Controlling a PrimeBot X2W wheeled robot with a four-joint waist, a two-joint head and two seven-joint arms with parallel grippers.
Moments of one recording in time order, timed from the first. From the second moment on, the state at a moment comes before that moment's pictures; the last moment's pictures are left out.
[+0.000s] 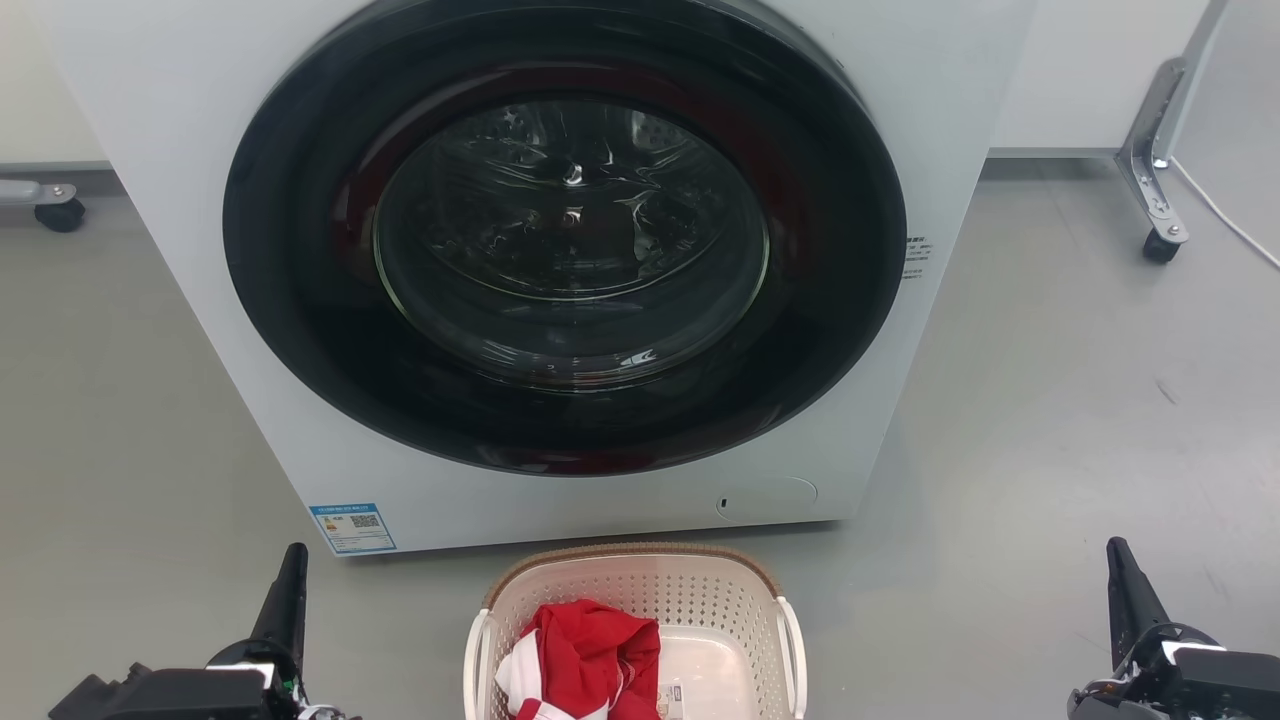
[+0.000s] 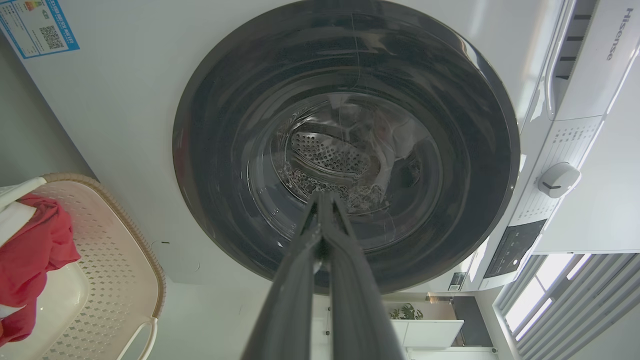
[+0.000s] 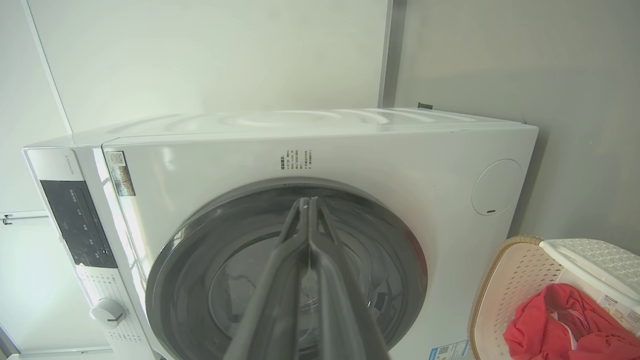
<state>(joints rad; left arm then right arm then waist) -0.08 0.04 0.09 0.29 -1.60 -0.12 0.11 -0.09 -0.04 -0.13 0.30 1.60 0.12 0.11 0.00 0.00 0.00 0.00</state>
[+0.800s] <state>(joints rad) -0.08 0.04 0.09 0.29 -1.60 -0.12 0.11 -0.09 -0.04 -0.13 0.30 1.60 0.12 0.11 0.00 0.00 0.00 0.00</state>
